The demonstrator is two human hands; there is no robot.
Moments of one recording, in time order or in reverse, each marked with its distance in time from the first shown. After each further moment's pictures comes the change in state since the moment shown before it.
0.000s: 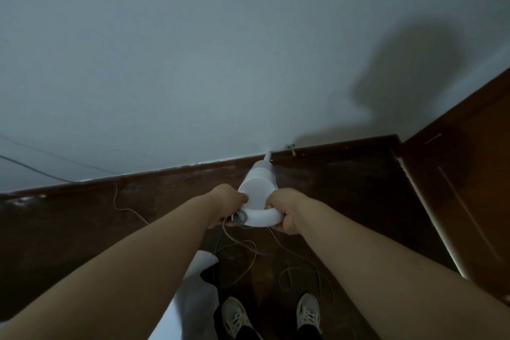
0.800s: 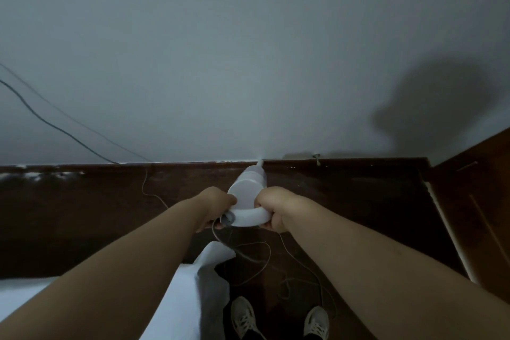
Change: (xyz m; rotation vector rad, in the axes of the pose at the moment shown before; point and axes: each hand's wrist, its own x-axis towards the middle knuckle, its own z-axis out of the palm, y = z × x) left_hand -0.034 -0.080 -0.055 -0.174 0.111 -0.050; right_hand -0.044 -0.001 0.087 -0.141 -0.074 0.029
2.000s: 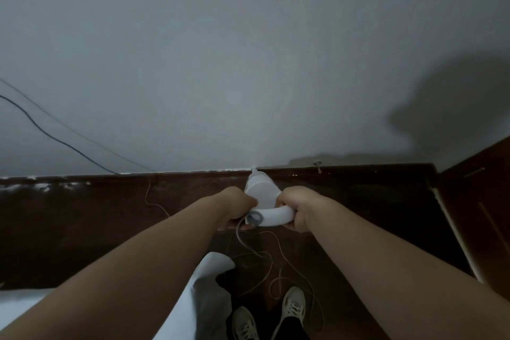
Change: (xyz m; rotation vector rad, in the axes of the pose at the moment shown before) left_hand -0.019 0.063 0.037 -0.018 -0.062 0.011; right_hand 0.004 -0.013 -0.066 0.012 -0.031 -0.095
